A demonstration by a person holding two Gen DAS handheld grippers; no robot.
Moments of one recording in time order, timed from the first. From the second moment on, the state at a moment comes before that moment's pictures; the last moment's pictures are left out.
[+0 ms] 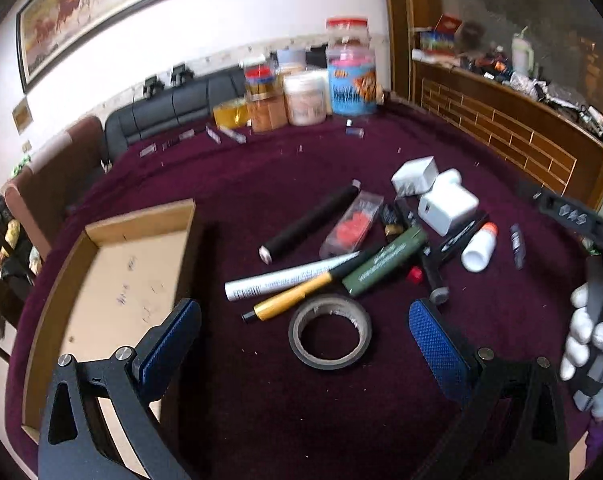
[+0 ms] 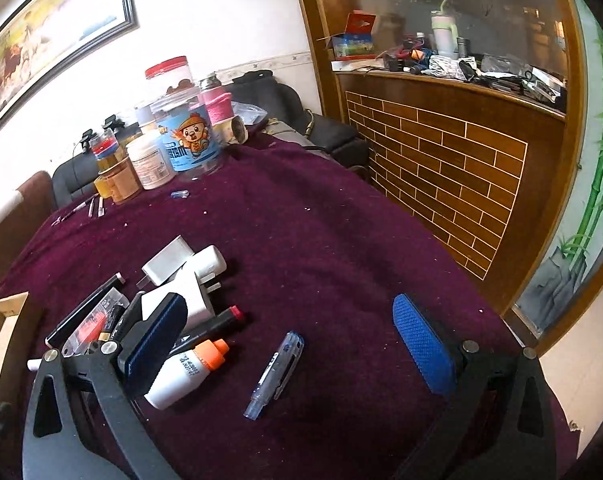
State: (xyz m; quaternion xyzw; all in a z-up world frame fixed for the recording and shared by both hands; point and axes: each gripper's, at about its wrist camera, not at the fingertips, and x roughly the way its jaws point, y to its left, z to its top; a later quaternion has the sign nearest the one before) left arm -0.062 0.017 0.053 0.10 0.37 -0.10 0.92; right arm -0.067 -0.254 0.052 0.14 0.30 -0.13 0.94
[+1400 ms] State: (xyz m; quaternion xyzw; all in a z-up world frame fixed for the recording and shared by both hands) left arm -0.074 0.120 0.070 -0.12 0.42 -0.18 0.88; right arm -0.065 -0.239 0.061 0.15 0.36 -0.08 0.92
